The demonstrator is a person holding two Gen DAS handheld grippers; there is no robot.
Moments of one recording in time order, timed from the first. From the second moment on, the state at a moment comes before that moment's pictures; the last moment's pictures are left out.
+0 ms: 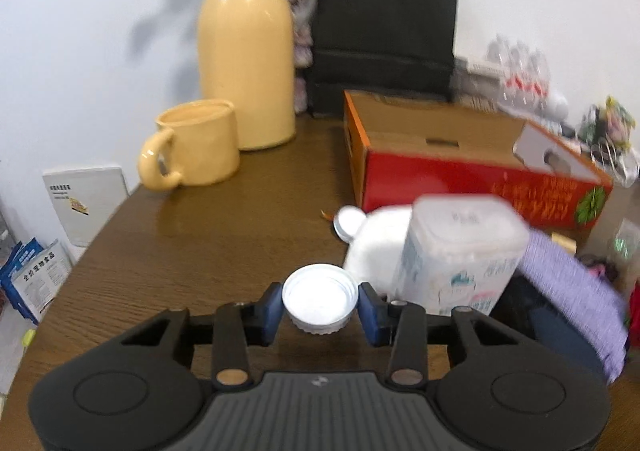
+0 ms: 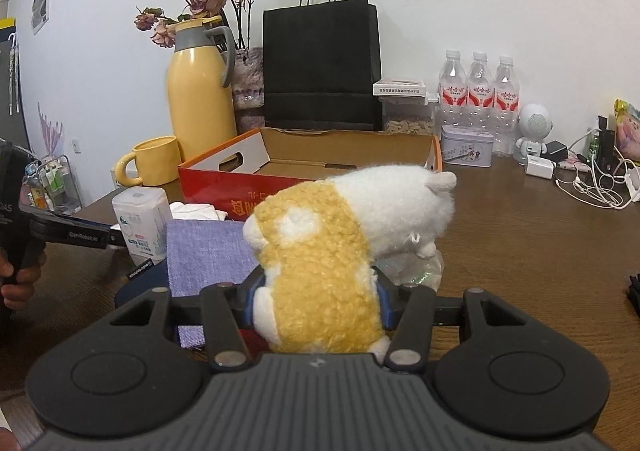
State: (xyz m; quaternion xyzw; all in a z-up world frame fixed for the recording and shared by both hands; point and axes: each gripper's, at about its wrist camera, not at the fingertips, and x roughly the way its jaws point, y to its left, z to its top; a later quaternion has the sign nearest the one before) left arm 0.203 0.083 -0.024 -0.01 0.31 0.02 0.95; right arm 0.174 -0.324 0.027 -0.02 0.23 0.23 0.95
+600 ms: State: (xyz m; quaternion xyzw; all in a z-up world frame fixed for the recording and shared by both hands) left arm 0.222 0.017 0.073 -0.04 0.20 -0.03 0.98; right arm 0.208 -0.287 0.072 -0.01 0.20 0.25 0.95
